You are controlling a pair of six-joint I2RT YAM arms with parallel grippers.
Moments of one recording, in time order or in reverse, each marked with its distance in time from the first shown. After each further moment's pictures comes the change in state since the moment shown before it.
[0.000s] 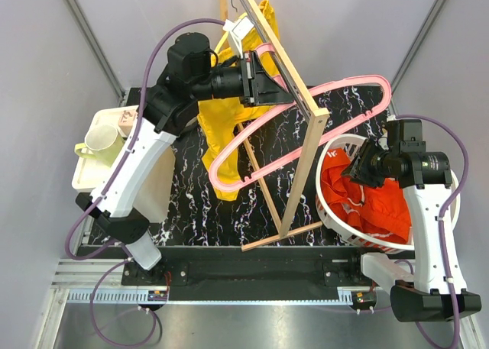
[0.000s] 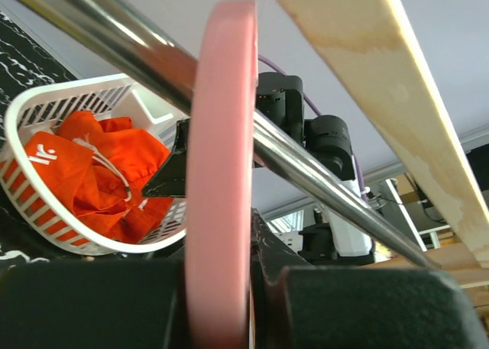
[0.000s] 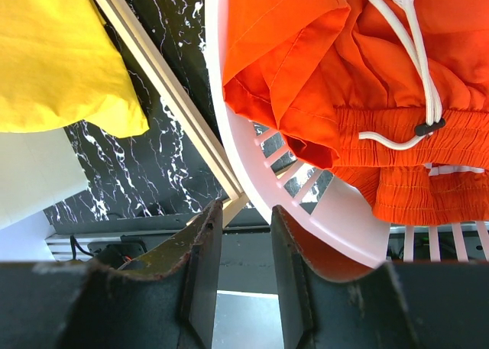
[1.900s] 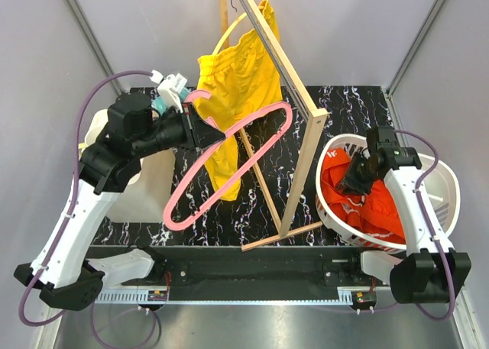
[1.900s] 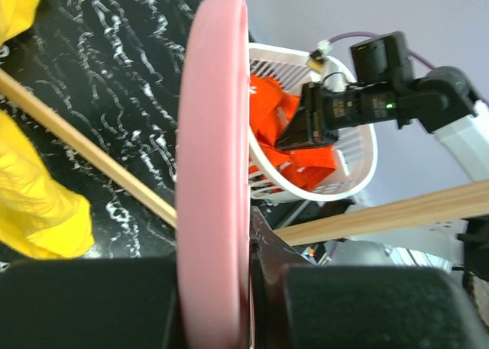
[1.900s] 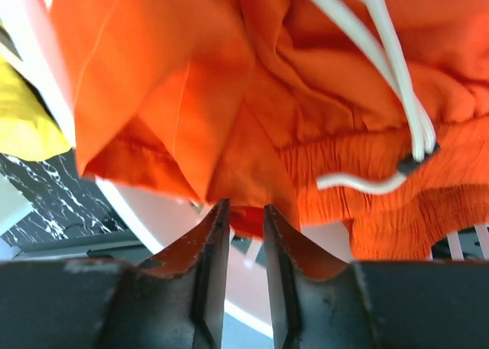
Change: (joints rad) left arm 0.135 -0.564 -0.633 -0.166 -0.327 0.295; right arm 0.001 0.127 -0.271 0.151 0.050 0.027
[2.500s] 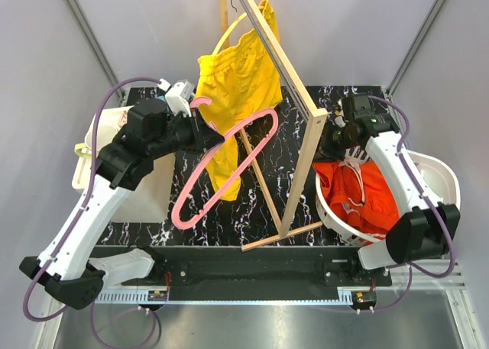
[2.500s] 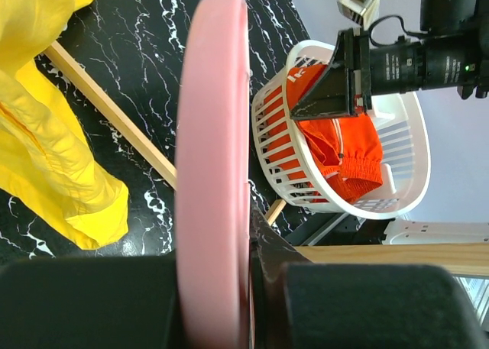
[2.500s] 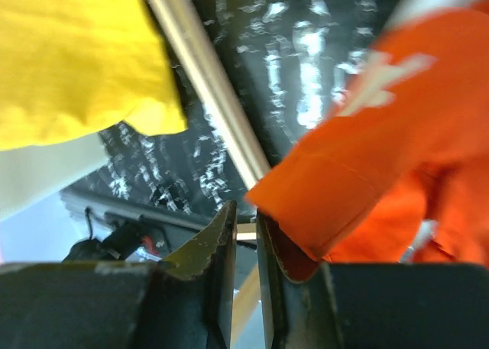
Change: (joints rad) left arm 0.000 0.010 -0.120 0.042 -0.129 0.007; right arm 0.185 0.297 0.323 0.132 -0.195 0.006
